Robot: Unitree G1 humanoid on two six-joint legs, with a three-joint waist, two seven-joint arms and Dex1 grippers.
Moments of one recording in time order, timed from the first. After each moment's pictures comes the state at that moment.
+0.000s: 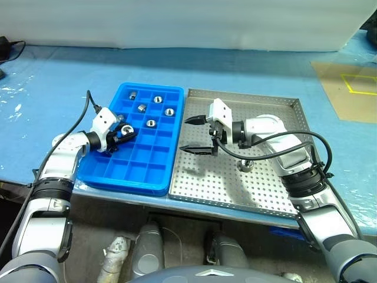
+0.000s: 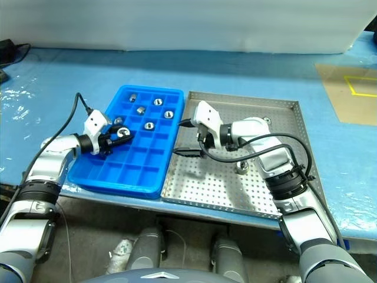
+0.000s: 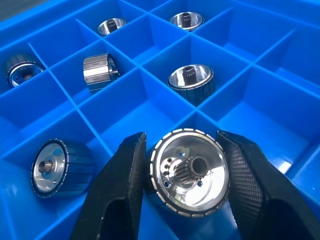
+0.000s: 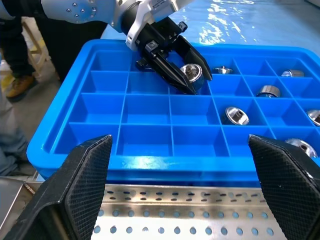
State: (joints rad) left arm -0.57 0.61 0.04 0.56 -0.13 0.01 -0.96; right arm -0.68 -0.49 0.29 -0.04 0.29 0.47 1.04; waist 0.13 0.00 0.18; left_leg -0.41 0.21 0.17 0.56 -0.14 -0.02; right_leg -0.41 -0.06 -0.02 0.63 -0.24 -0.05
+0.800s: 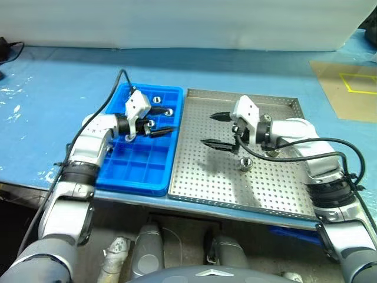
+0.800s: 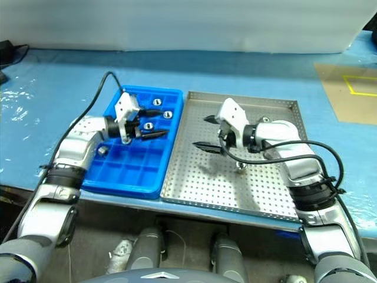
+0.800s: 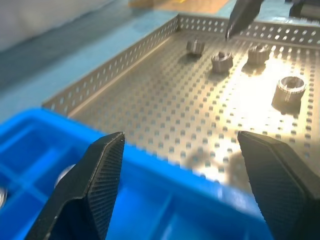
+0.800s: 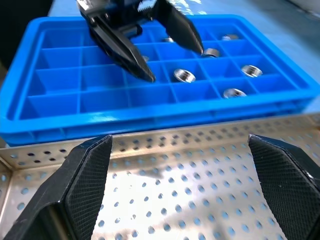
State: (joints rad) left arm -0.76 0.45 -0.06 0.44 -0.23 0.11 -1.15; right arm -0.56 -0.63 0.13 -0.20 0.31 0.58 0.96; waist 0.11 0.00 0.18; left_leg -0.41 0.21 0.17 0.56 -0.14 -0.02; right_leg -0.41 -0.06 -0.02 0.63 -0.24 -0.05
